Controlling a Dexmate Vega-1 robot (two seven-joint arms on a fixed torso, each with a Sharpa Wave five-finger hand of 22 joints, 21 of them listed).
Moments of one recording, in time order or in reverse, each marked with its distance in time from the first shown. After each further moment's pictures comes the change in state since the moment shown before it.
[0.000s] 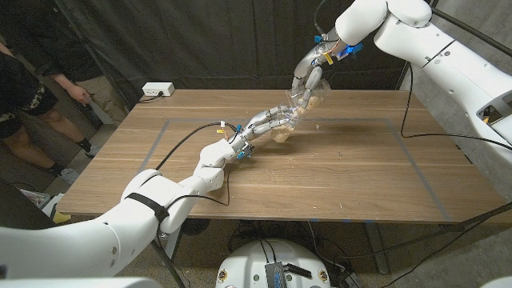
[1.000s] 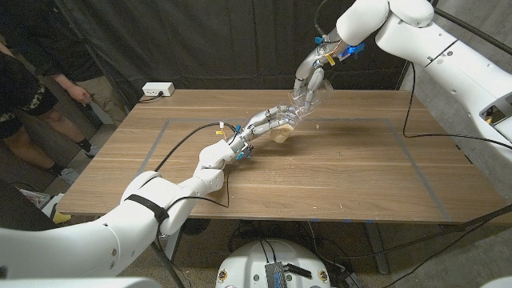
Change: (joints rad) left arm 0.010 0.000 -0.006 -0.006 -0.011 -0.035 -0.015; left_hand -0.002 0.003 0.003 0.011 0.001 0.009 0.002 0.000 0.000 0.007 0.000 -0.002 -0.003 0.002 0.002 0.000 0.000 0.004 0.004 0.003 0.000; right arm -0.006 -0.016 0.006 -0.028 -0.004 0.002 0.021; right_hand 0.002 -0.002 0.000 0.000 0.000 0.005 0.005 -0.004 0.005 0.010 0.000 -0.004 -0.001 0.008 -0.004 0.000 0.005 0.004 -0.004 0.000 0.002
